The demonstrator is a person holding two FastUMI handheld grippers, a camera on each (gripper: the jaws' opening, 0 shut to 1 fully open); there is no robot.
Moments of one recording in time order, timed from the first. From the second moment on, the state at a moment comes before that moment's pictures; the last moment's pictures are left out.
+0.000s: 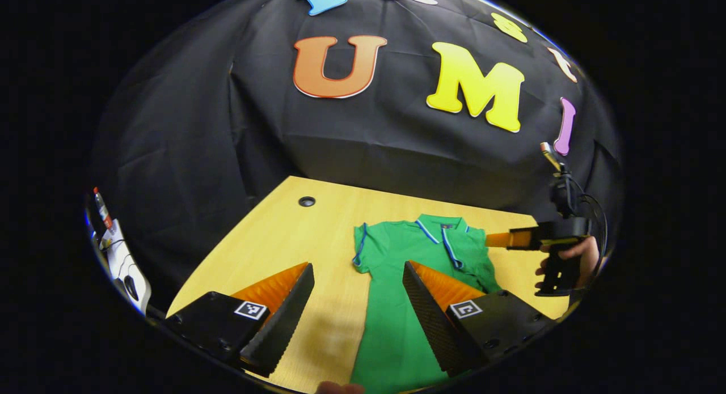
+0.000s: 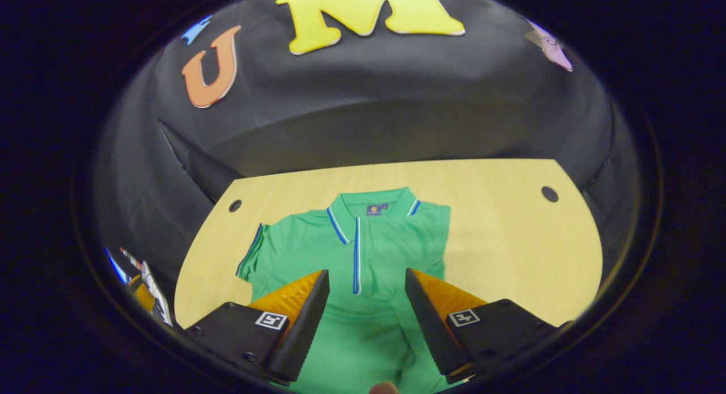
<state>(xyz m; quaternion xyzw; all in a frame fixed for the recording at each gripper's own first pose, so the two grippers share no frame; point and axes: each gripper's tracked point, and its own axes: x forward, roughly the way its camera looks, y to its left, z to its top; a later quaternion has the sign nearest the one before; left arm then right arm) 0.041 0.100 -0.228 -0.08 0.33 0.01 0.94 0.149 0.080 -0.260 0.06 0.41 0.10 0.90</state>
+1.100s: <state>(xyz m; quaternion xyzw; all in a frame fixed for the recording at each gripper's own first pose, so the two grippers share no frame) 0.186 0.099 -0.433 -0.09 0.53 -0.08 0.84 -0.037 -0.099 -0.205 0.09 0.41 0.02 0.91</state>
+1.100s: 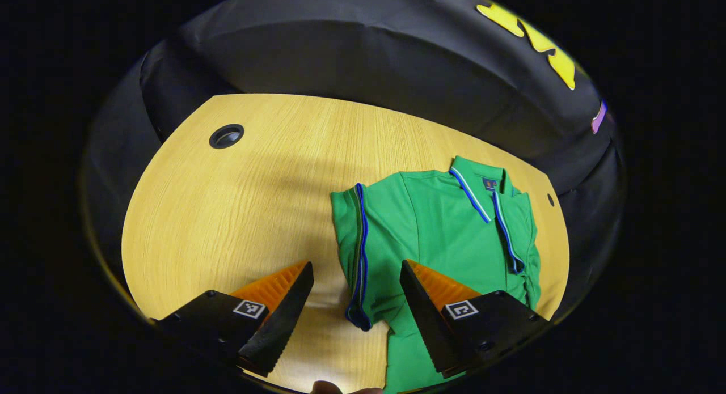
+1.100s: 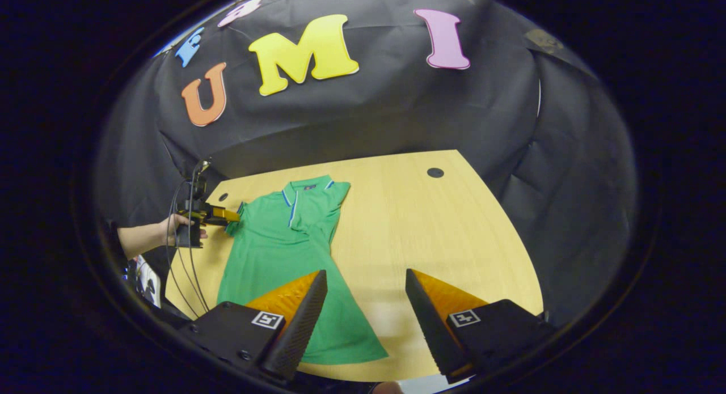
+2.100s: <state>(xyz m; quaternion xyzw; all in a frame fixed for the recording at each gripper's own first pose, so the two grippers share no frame) 0.220 0.081 -0.371 -0.07 0.49 -0.09 0.86 -0.032 -0.102 -0.207 0.13 0.40 0.00 0.91</state>
